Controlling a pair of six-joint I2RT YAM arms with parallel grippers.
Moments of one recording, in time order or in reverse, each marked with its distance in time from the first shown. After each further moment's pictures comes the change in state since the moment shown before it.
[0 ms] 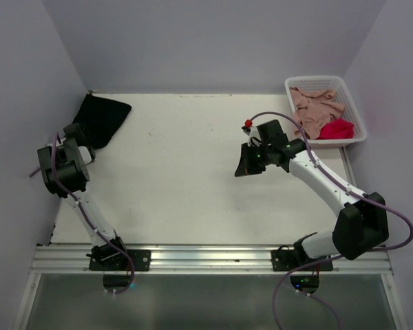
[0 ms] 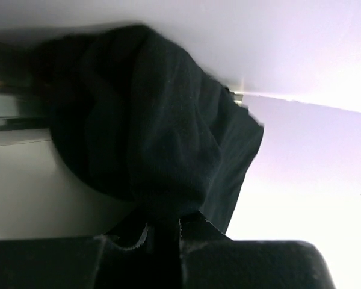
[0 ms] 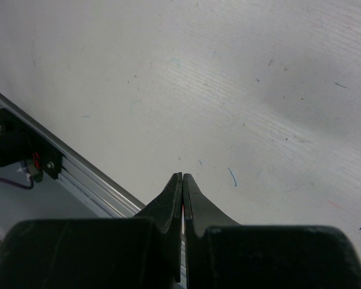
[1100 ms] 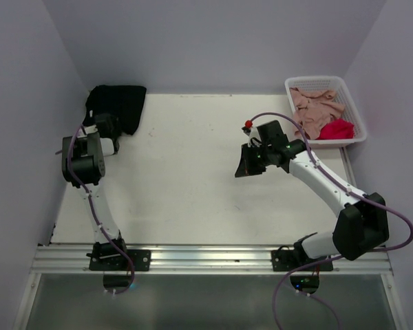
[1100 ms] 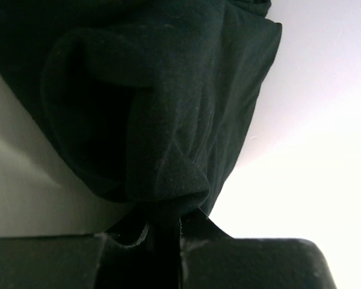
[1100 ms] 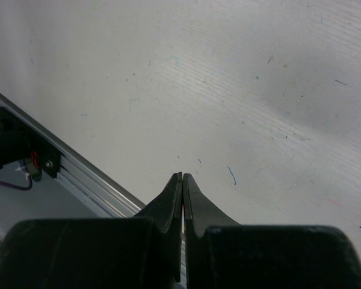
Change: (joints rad) left arm -0.241 0.113 0.135 0.015 -0.005 -0.087; right arm 0.001 -0.004 0.000 0.000 0.002 0.000
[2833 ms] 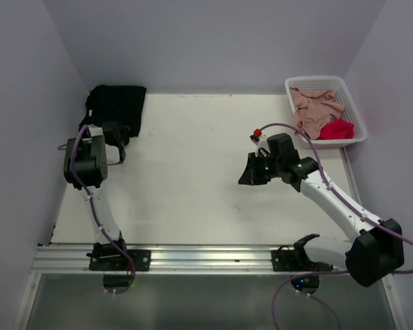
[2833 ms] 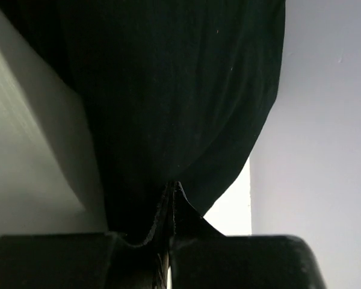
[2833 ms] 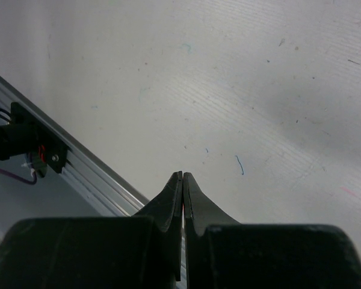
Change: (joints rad) left arm -0.053 -0.063 -0.174 0.146 0.073 0.311; right arm 0.000 -0.211 -0.195 0.107 -0.019 0.039
